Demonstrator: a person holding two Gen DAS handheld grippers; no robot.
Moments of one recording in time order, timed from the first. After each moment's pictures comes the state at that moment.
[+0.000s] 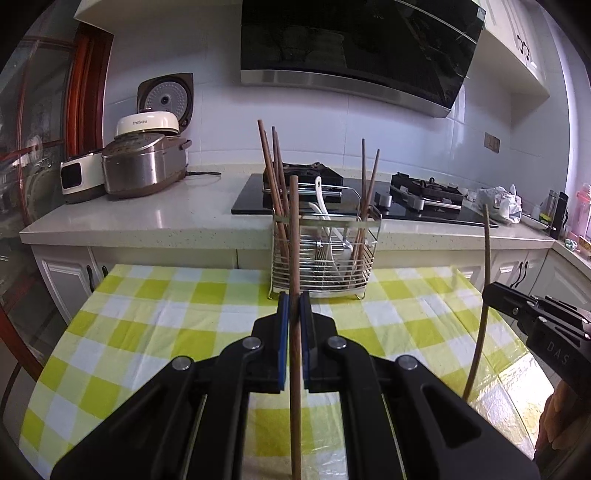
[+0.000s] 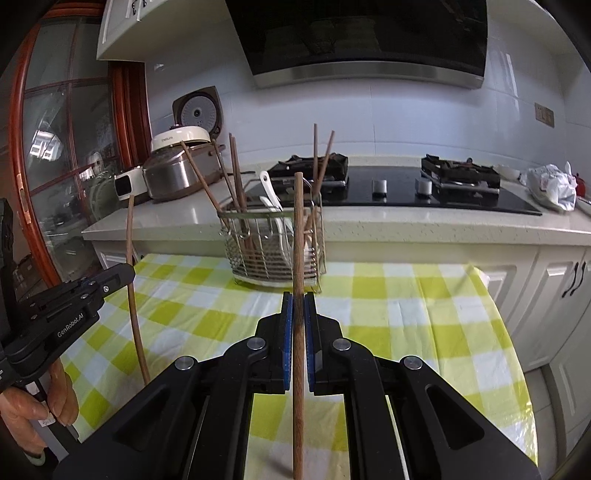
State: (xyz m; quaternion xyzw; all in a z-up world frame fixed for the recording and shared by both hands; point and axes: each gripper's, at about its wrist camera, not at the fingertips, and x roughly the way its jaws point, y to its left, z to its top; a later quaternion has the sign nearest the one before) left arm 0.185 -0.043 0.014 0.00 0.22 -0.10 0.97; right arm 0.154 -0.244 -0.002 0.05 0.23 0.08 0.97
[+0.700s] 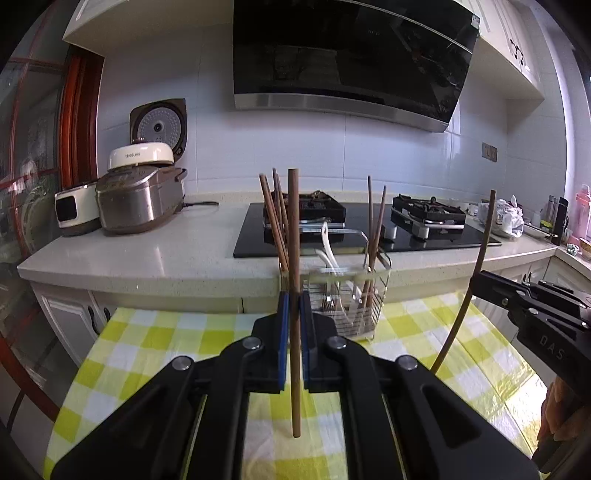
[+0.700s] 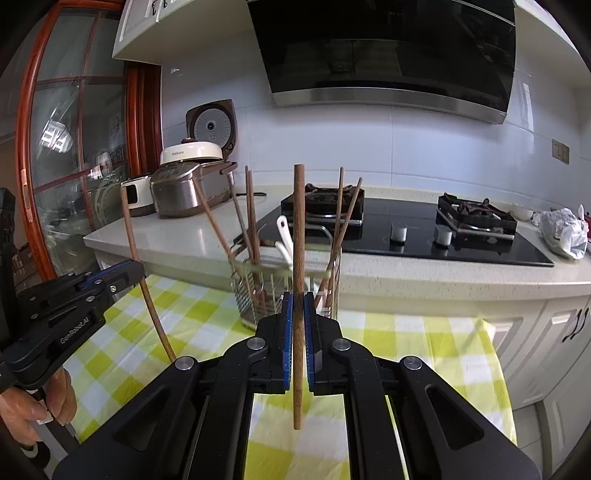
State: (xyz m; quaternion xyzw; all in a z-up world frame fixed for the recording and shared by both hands) left arm 0.224 -0.041 0.059 0.02 0.19 -0.11 0.98; right arm 0.200 -0.223 0.043 0.01 0.20 0.09 0.98
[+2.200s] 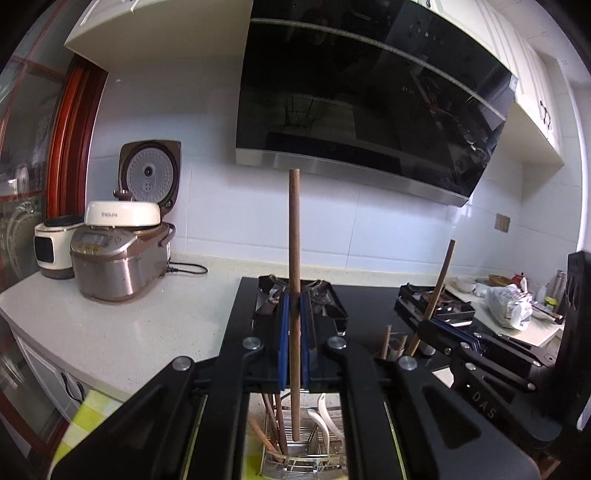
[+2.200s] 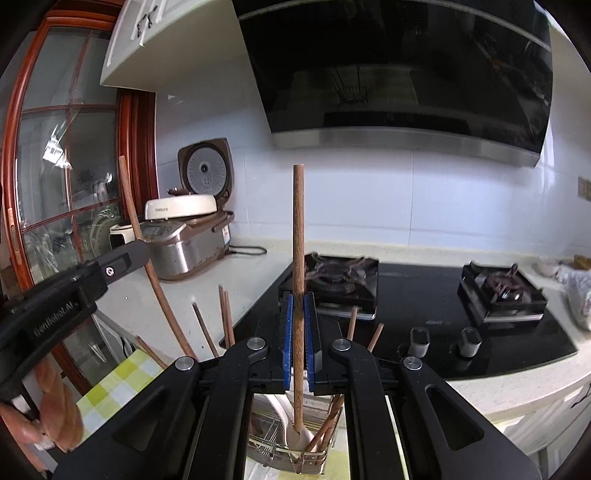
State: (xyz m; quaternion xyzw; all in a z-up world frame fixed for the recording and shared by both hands) left arm 0.372 -0.059 0.175 -0.05 0.12 -0.11 0.99; right arm 0.356 -0.221 0.135 0.01 0.16 0.11 0.98
